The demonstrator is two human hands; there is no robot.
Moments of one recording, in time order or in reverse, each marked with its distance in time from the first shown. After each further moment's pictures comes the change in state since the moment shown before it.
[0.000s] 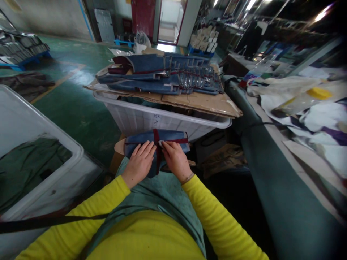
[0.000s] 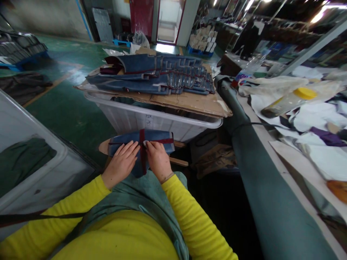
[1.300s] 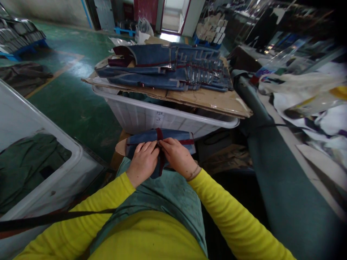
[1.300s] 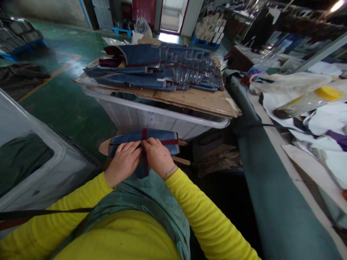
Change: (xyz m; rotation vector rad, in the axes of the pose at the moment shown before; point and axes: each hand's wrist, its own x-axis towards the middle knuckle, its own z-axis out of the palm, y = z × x) left_hand 0.022 -0.005 -0.009 -0.083 -0.039 -0.070; right_hand 0.036 -0.010 -0.012 -0.126 -0.274 -0.138
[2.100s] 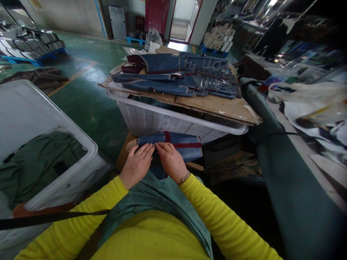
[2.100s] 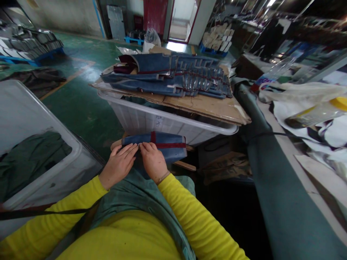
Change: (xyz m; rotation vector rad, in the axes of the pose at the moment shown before) left_hand -0.042 -0.034 -0.008 0.044 0.030 -0.033; right_hand 0.008 -0.037 0.038 0.031 0.092 -0.069
